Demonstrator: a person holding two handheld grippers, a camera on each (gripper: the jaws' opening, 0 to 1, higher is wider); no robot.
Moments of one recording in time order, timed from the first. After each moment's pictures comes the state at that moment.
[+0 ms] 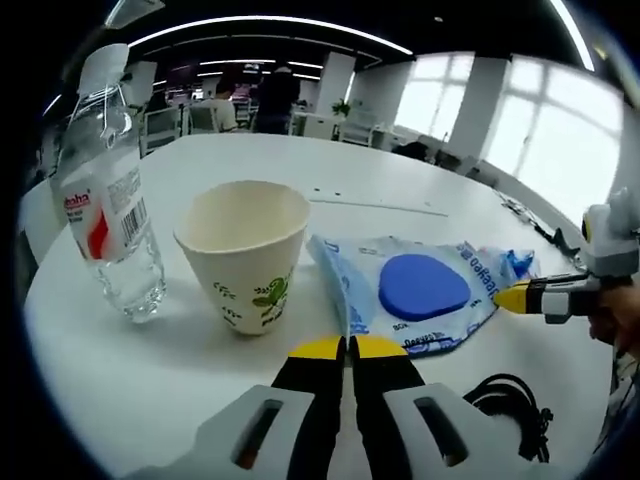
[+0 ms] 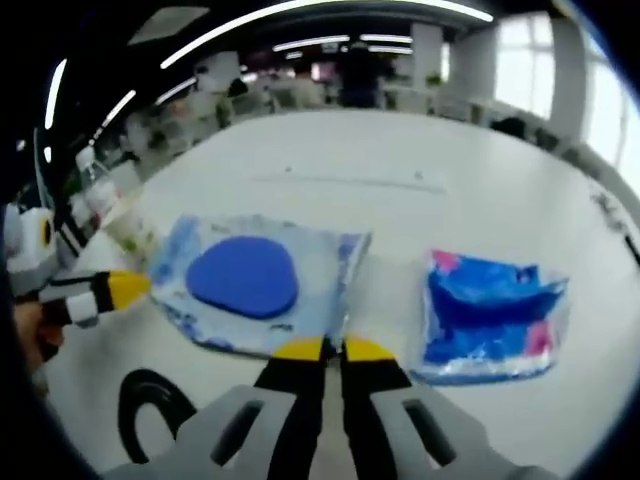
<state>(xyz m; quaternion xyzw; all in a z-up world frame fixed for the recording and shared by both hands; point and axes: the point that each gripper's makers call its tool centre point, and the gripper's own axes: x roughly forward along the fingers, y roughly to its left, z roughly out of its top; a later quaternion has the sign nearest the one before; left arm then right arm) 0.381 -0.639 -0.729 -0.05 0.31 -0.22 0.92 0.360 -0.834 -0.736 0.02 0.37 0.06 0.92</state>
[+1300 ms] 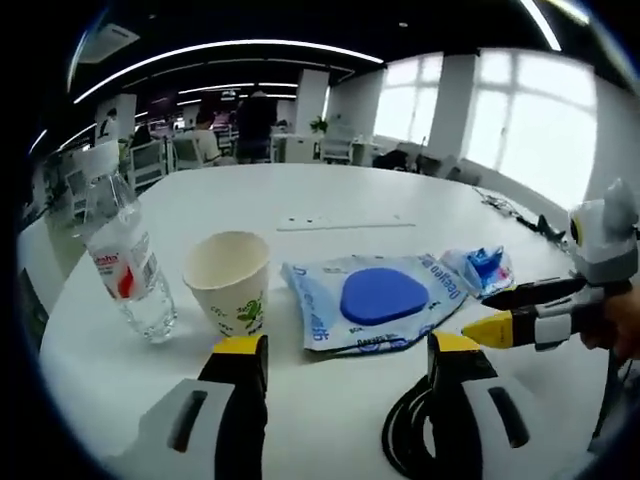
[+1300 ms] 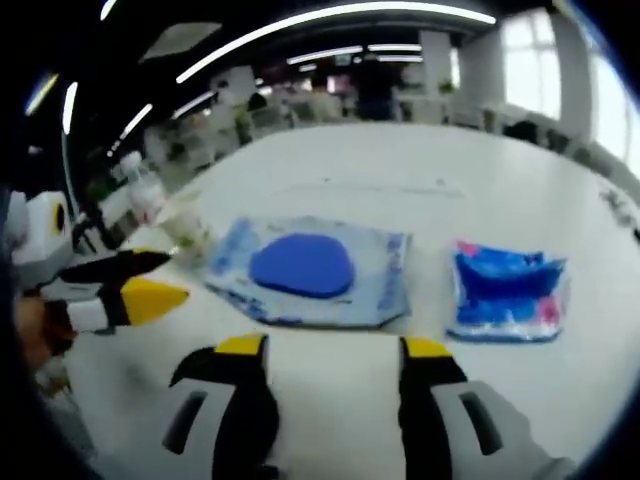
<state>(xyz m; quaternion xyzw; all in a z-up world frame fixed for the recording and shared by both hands) 0.345 -0.648 -0.681 -0.01 0.27 -0.25 0.93 0.311 -0.792 -0.717 0.04 0.36 0.12 0.92</state>
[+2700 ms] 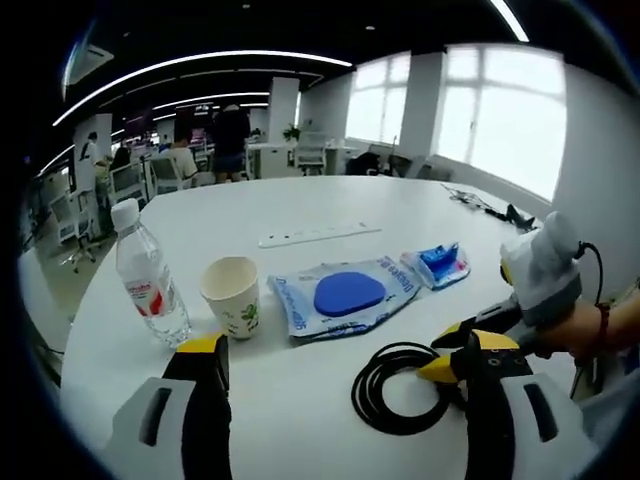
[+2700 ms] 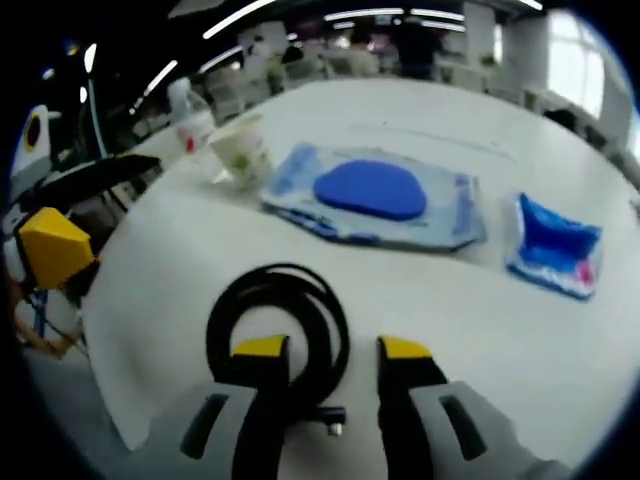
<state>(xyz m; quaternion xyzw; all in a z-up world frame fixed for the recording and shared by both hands) 0.295 -0.639 -0.636 0.02 0.25 -0.30 0.92 0.265 -0.755 -0.744 0.00 0.44 0.17 0.88</state>
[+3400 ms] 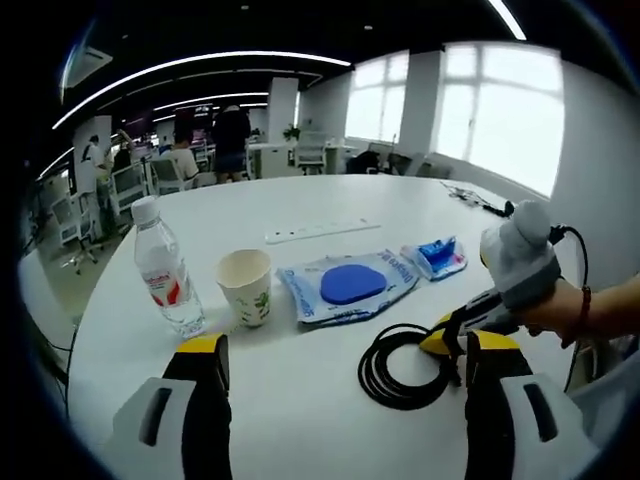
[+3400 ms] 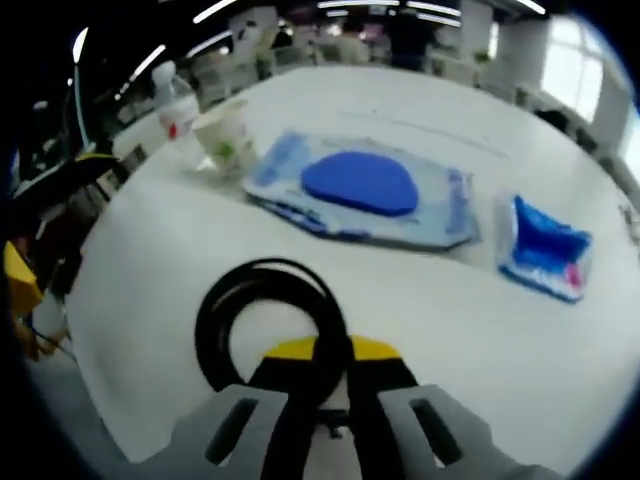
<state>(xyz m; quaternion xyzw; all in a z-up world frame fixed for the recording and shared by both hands) 0.276 -0.617 -0.632 0.02 0.26 -0.30 0.92 0.269 -0.758 -0.748 -0.03 0.46 0.14 0.88</state>
